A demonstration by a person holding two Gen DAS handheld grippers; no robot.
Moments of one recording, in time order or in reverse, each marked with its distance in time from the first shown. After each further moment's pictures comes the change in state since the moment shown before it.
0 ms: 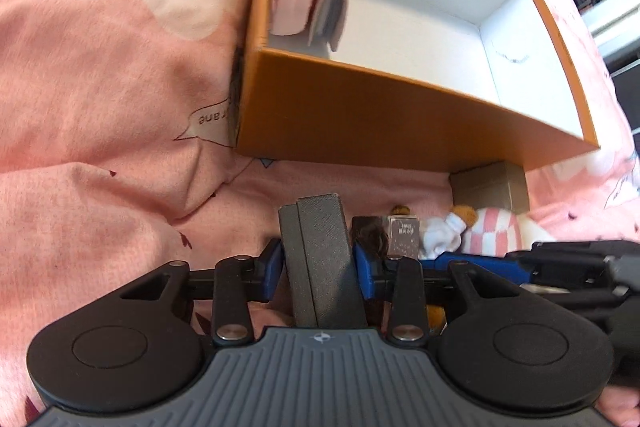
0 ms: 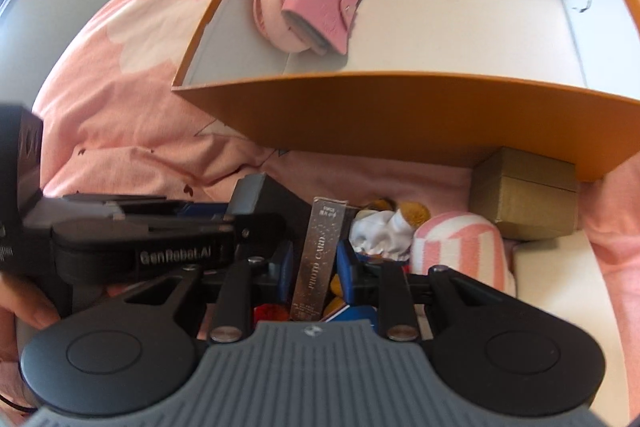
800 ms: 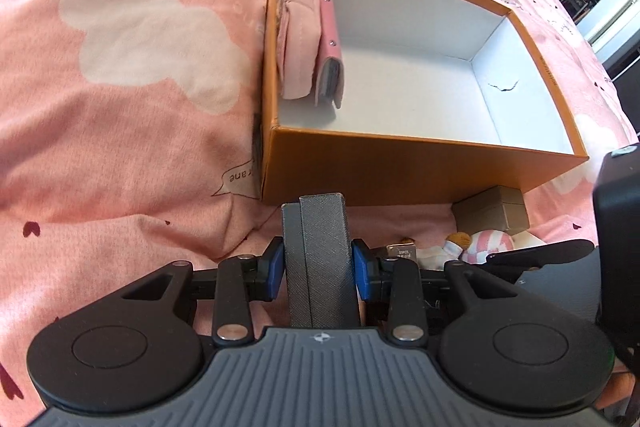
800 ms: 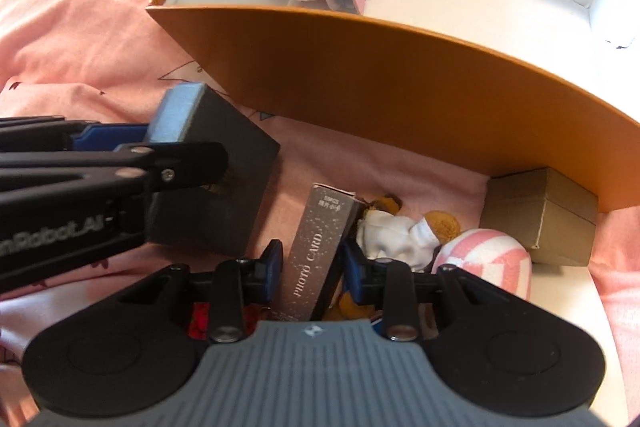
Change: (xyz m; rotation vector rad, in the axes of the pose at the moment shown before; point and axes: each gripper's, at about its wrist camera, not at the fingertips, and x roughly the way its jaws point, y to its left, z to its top) left arm -0.037 -0.015 -0.003 0.097 -0.153 0.091; right arm 0.041 0.026 0.006 -0.112 0.086 -0.200
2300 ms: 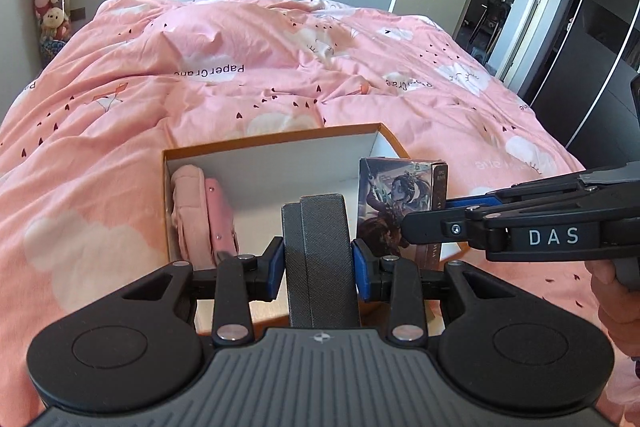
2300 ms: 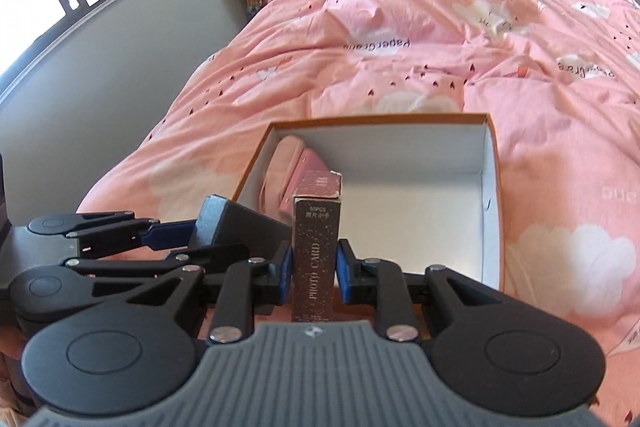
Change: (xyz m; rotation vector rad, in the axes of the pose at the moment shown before) left arm -0.070 -0.083 0.056 0.264 -0.305 -0.095; right arm -0.188 -0.067 0.006 0.092 -0.512 0.092
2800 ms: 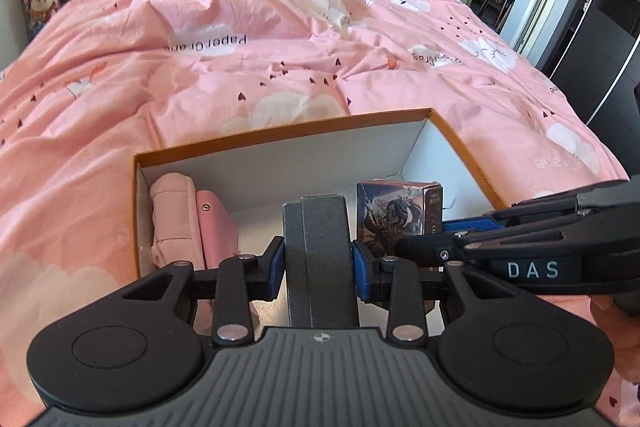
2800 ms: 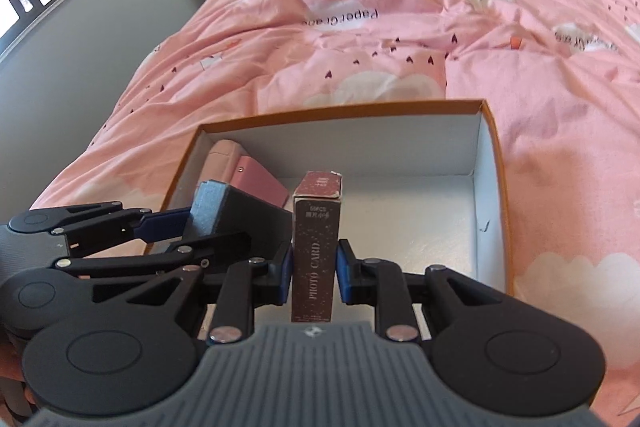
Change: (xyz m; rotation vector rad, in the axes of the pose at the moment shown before) left arm 0.100 0.034 0.022 -0.003 0.093 -0.009; right arm 0.106 -0.043 0.029 0.079 0.104 -0.054
